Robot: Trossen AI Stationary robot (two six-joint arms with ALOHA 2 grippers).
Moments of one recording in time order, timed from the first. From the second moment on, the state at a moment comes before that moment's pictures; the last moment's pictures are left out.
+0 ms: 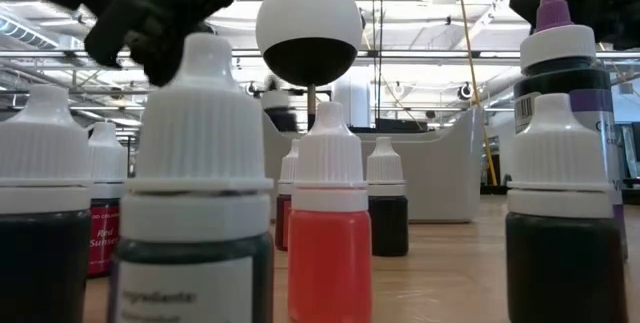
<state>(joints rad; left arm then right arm) -0.27 1.41 0.72 -0.04 -0.25 0.01 0.33 0.20 0.02 0.35 0.29 -0.20</state>
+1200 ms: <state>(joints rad) -0.35 1.62 1.04 -0.08 -0.29 -0.07 0.33 0.32 0.02 0.36 0.32 -0.10</state>
